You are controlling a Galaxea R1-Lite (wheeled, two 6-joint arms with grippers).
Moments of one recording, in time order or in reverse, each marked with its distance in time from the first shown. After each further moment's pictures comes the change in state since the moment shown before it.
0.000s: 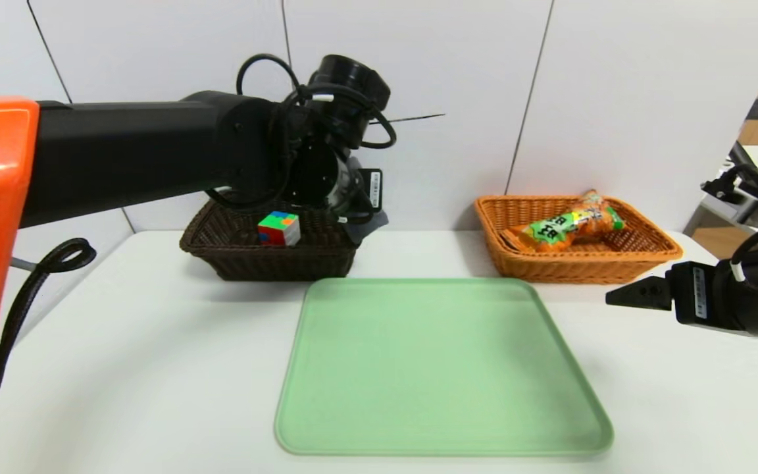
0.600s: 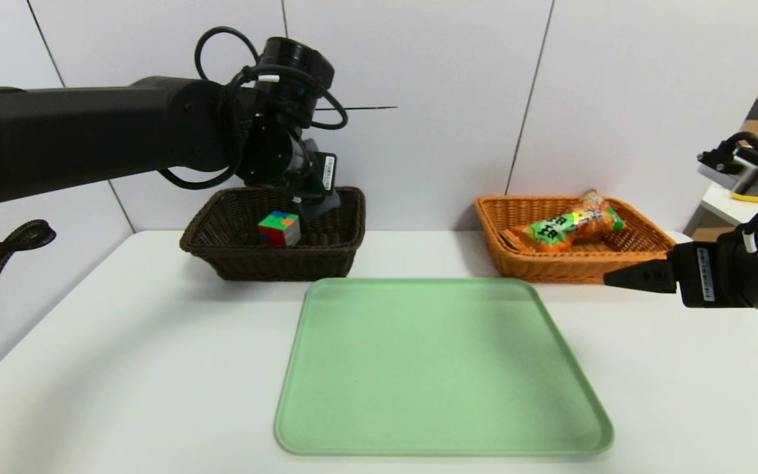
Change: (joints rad) left arm 0.111 -0.023 0.011 -0.018 0.042 0.129; right arm 0.016 -0.004 -0.074 0.006 -0.004 -0.135
